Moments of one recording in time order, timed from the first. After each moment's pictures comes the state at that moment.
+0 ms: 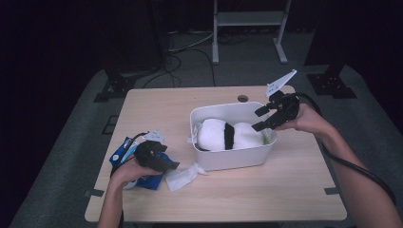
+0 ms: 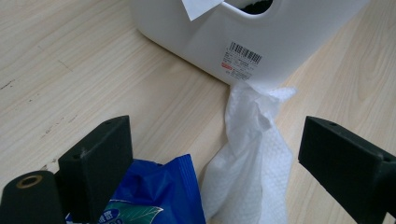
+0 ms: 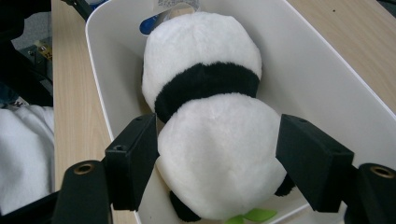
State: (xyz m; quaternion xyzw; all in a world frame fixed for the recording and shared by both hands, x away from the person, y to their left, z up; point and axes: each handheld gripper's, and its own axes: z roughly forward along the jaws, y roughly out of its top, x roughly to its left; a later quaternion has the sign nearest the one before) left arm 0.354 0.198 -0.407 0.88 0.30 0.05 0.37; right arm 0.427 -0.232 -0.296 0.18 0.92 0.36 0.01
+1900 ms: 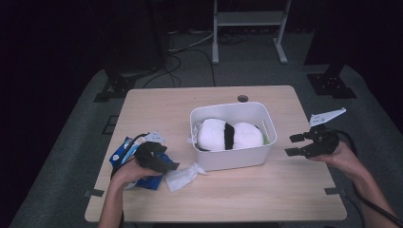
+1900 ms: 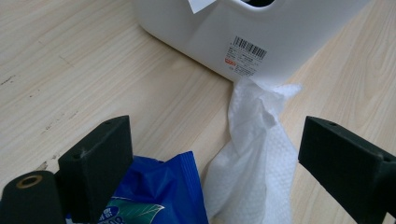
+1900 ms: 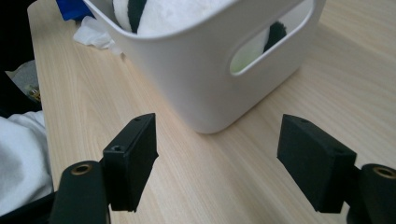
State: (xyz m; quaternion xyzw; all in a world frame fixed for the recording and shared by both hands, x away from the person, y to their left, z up) left arm 0.353 0.198 -0.411 0.88 0.30 0.05 0.36; right arm 0.364 -0.343 -0.378 0.30 0.86 0.41 0.01
